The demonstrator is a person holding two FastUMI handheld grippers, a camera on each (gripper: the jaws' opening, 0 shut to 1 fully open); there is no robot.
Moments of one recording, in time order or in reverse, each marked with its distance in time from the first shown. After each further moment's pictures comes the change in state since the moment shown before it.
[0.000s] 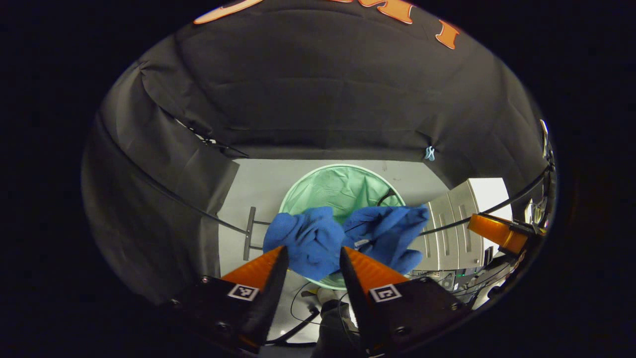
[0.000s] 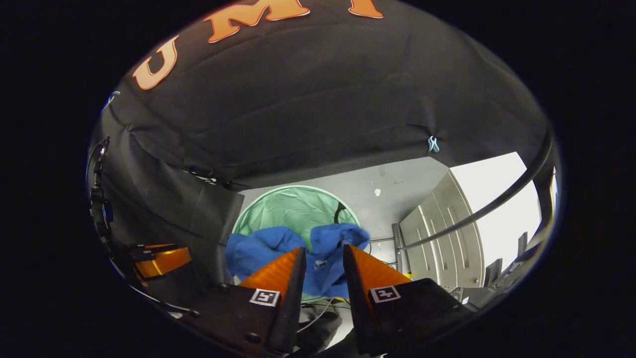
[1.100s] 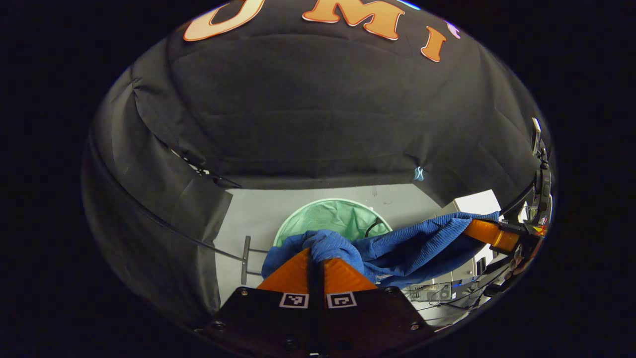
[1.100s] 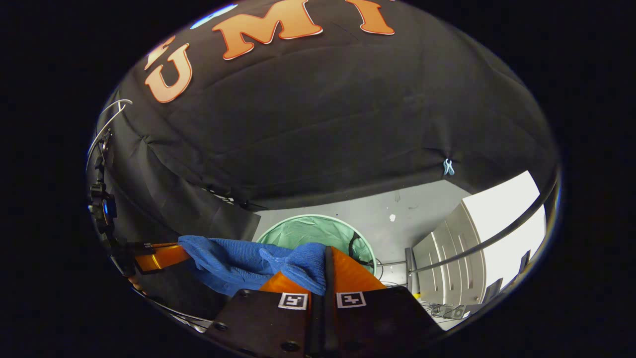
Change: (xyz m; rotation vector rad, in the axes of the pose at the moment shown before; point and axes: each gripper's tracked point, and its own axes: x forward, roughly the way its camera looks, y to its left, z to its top) left arm -0.012 -0.010 0.051 0.043 -0.134 -0.050; right arm 0.001 0.020 0.044 -0.019 -0.097 0.099
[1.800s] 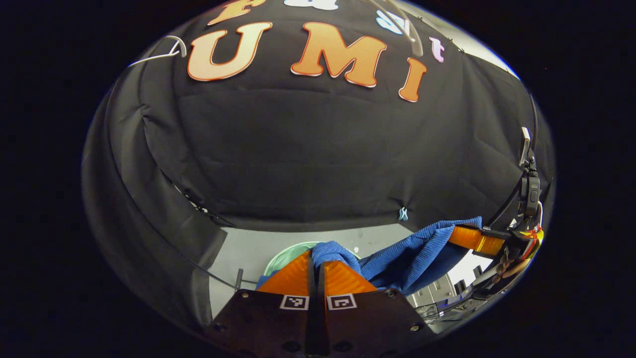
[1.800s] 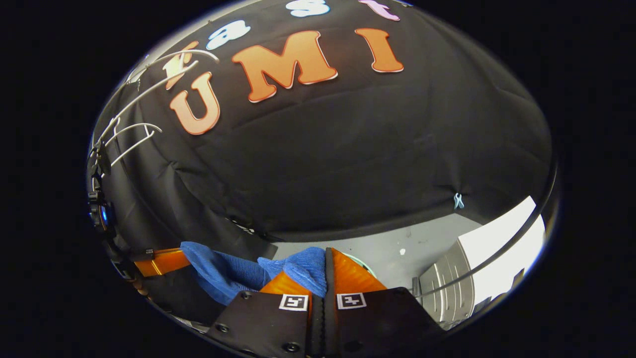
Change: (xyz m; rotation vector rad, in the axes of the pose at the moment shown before) left arm -0.091 -0.043 0.067 0.005 -0.287 -0.038; right arm -0.077 0.008 0.068 -0.034 -0.207 0.087
